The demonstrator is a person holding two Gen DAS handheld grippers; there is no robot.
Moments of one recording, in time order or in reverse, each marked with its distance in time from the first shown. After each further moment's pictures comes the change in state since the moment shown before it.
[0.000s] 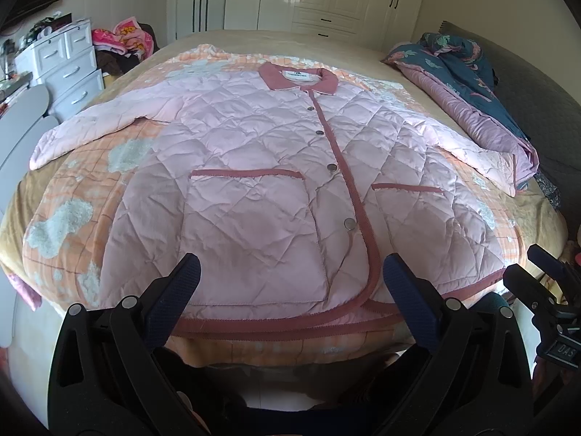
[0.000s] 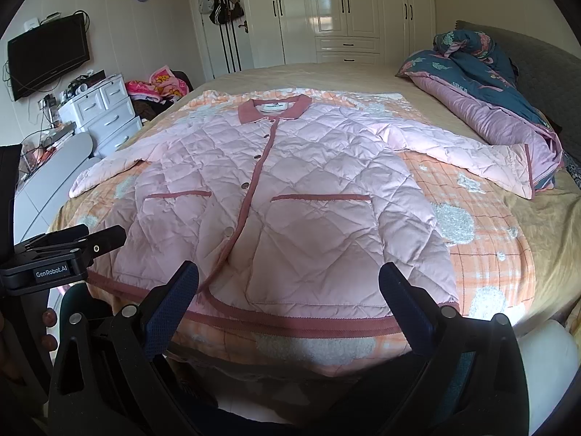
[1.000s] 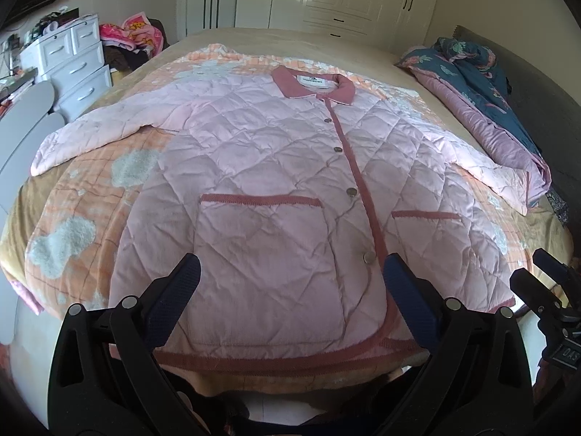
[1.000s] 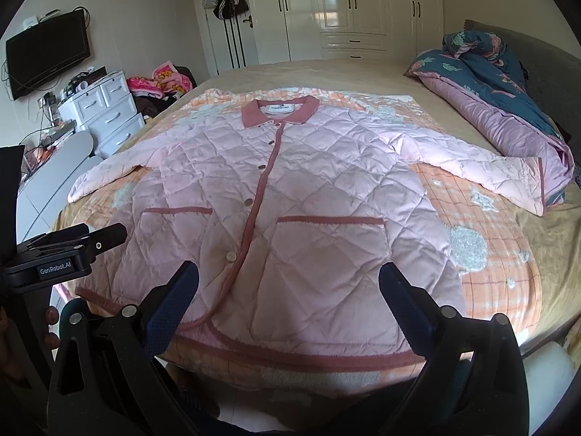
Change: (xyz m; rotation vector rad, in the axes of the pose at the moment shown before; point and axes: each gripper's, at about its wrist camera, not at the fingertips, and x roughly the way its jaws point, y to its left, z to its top) left arm 0.022 0.021 0.037 -0.032 0.005 0.027; right arm 0.029 0.005 0.044 -0.016 0.011 0.012
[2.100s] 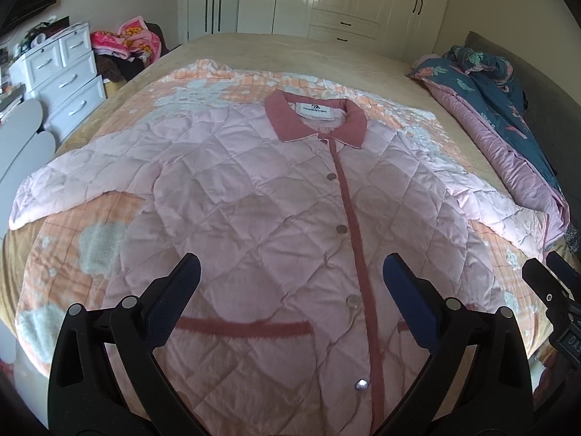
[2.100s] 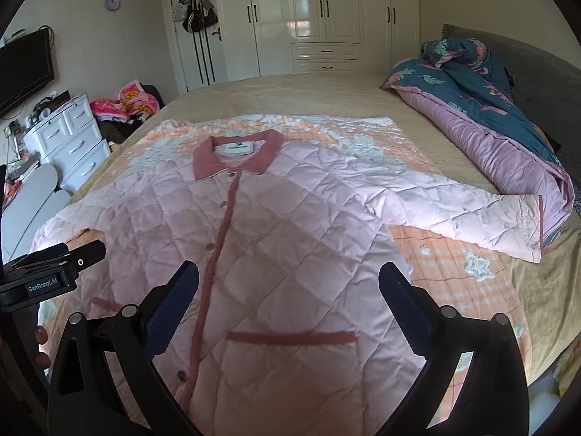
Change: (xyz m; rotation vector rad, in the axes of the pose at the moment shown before) left arm 0.081 -0.023 0.119 -0.006 -0.002 0.024; right arm 0.081 -0.049 0.112 0.051 -0.036 -0.118
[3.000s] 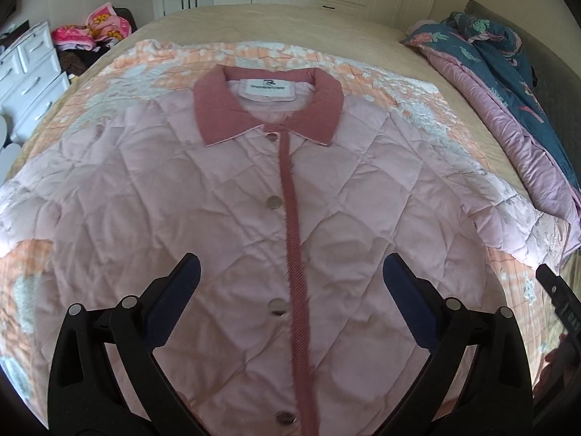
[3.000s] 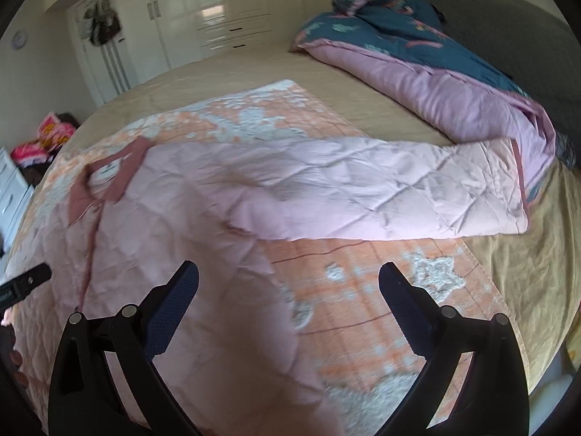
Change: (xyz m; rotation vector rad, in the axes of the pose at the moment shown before) left arm 0.137 -0.077 0.062 0.046 0.124 -0.018; right arm 0.115 -0.166 0.014 0.292 0.094 -0.202
